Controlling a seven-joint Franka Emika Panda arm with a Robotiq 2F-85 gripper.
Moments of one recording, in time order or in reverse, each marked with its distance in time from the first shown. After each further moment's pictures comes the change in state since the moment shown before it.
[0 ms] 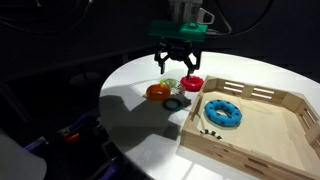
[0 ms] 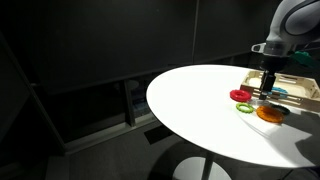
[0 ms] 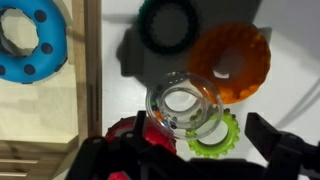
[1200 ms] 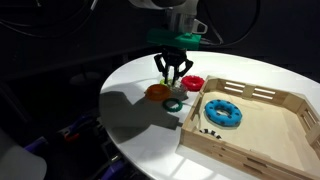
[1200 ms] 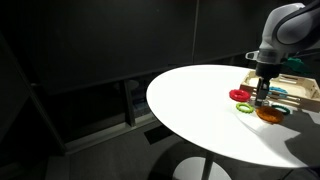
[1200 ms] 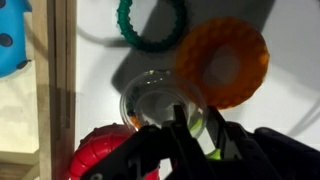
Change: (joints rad) arm 0.000 0.062 0.036 0.016 0.000 0.001 0.004
